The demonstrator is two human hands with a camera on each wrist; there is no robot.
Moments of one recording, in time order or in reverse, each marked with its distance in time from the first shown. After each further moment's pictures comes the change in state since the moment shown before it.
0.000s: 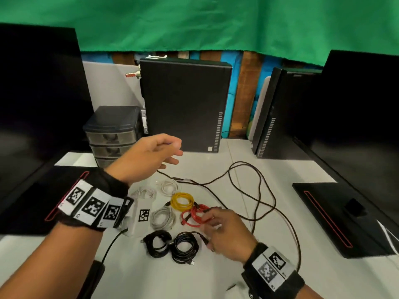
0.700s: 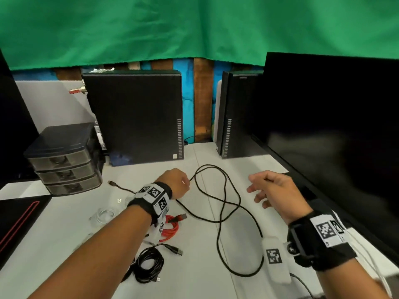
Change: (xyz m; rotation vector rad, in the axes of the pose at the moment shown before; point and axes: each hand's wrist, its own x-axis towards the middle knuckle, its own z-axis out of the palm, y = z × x) left_hand 0.102 -0.040 0.148 0.706 -0.252 -0.132; right_hand -0.037 -0.002 -0.175 0.254 0.528 -0.039
